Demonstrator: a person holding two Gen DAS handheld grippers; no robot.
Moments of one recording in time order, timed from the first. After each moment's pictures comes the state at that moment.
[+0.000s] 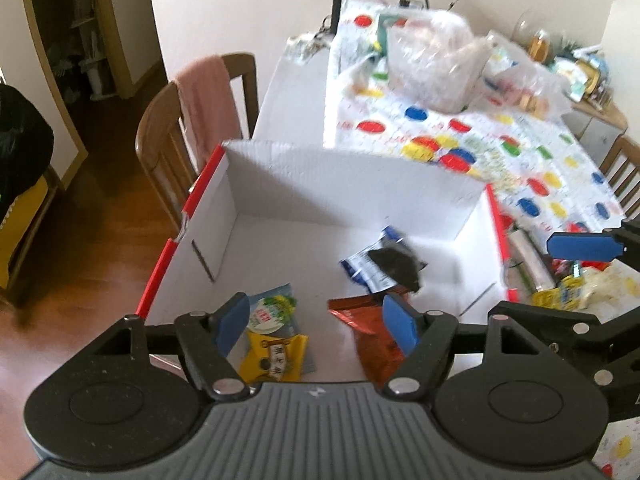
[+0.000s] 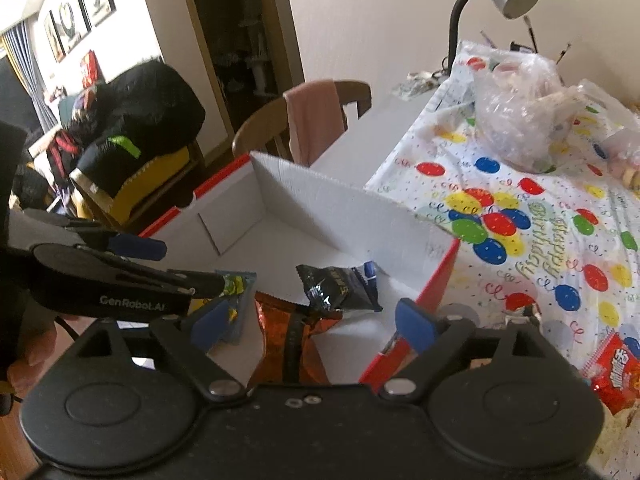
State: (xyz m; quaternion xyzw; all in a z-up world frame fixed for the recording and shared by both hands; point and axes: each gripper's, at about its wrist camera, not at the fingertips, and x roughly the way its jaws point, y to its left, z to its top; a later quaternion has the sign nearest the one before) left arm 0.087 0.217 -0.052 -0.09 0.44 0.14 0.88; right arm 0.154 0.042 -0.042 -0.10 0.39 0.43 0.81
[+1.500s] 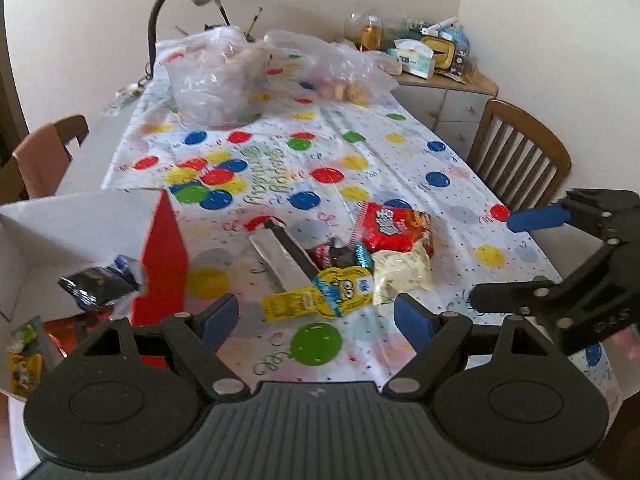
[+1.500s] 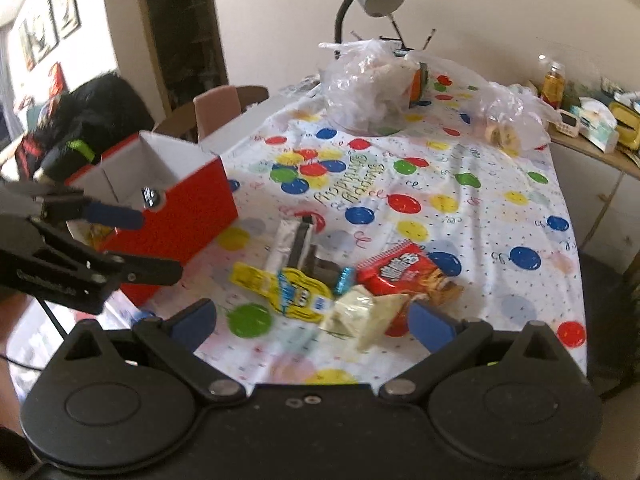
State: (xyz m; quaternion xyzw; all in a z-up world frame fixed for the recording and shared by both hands) left arm 0.126 -0.020 -0.067 -0.04 0.39 -0.02 0.92; right arm 0.193 -0.219 -0.058 -0.13 0.36 0.37 0.84
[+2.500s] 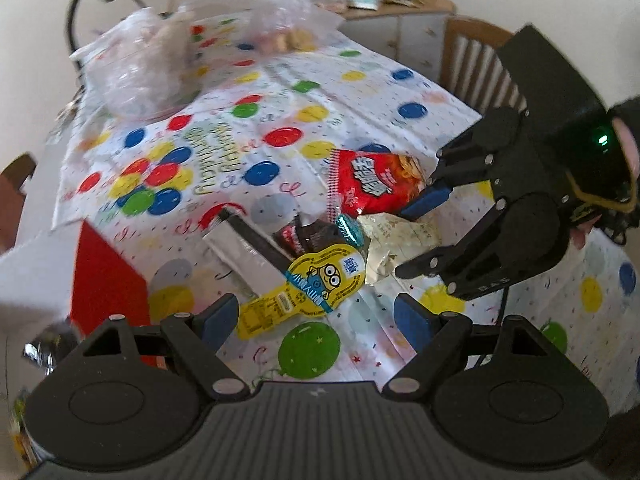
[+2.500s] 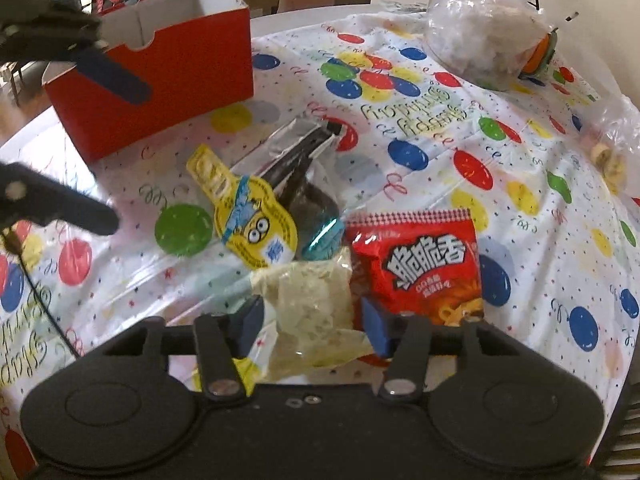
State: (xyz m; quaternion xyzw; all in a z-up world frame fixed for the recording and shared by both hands) left arm 0.185 -0.053 -0.108 0.08 0.45 -0.08 0.88; right arm 0.269 -0.177 -0.149 -0.31 0.39 0.48 0.72
